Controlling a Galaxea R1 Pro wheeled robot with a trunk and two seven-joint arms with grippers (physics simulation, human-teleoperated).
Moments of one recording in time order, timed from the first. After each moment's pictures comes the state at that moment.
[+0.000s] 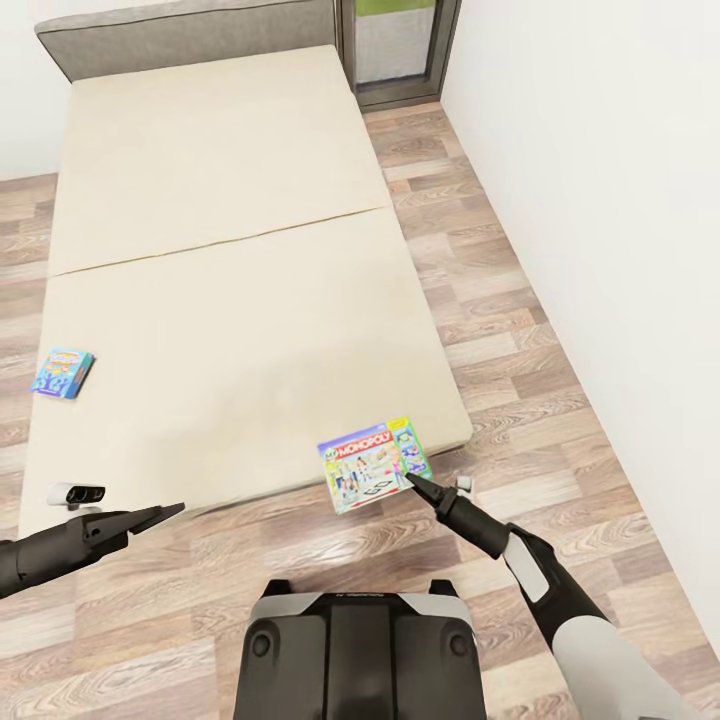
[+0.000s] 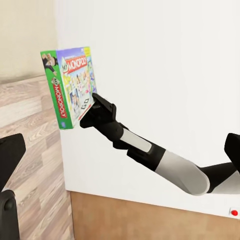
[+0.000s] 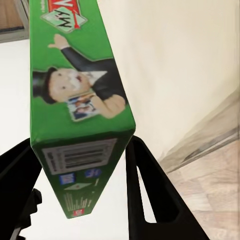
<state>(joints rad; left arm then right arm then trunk) -0.31 0.38 0.41 -1.42 0.34 1.03 -1.57 -0.67 -0.03 -0.11 -0.60 -0.60 0.50 1.08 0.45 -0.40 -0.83</state>
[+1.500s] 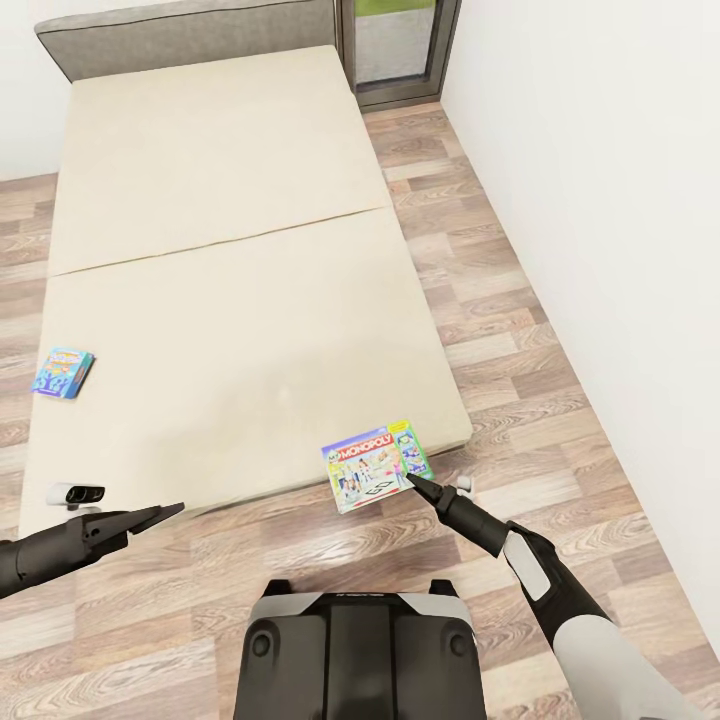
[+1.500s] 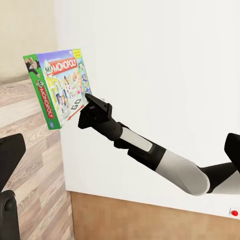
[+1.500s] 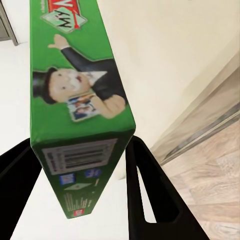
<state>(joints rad) -0.31 0.38 0.41 -1.42 0.34 1.03 -1.57 -0.67 -0.03 -0.11 -0.62 -0.61 0.52 0.98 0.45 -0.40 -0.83</state>
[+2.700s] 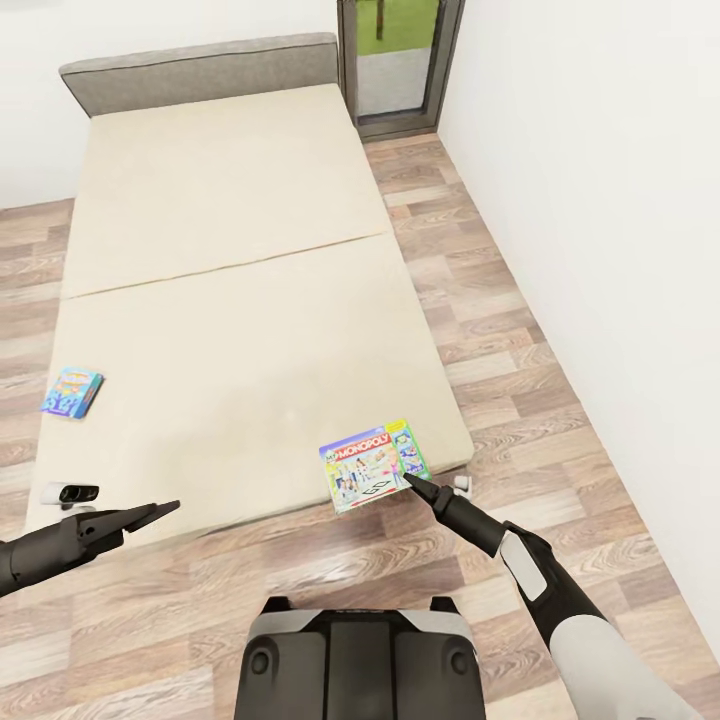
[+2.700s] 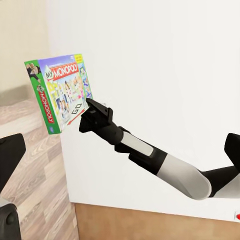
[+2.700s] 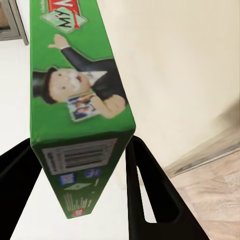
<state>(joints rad) -0.31 0.38 0.44 -1.42 0.34 1.03 -1.57 -0.67 -0.02 -0.11 -0.62 -0.61 0.49 0.97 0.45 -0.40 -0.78</state>
